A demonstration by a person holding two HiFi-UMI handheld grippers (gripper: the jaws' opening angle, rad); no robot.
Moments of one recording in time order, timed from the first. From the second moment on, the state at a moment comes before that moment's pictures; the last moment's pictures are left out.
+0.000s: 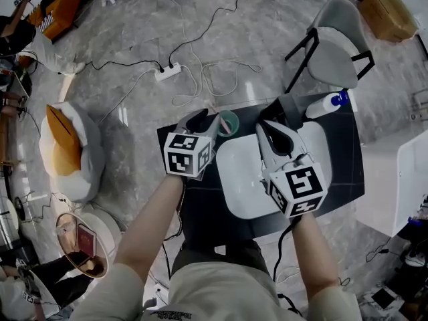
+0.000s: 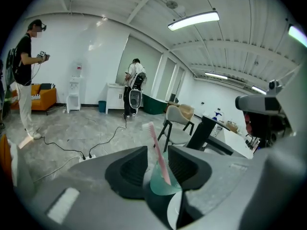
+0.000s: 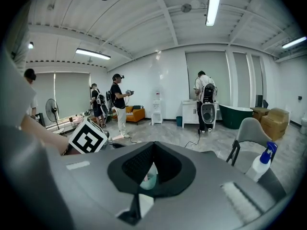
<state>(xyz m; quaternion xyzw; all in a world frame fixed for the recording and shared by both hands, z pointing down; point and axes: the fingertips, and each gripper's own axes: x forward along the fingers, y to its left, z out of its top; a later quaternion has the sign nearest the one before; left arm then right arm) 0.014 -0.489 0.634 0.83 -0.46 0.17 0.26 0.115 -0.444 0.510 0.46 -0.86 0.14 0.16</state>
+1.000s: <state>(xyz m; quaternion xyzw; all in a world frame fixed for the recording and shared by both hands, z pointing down) 0.035 -0.490 0.592 0.86 -0.44 0.15 0.22 0.140 -0.424 0.510 0.48 -0.85 0.15 0.17</state>
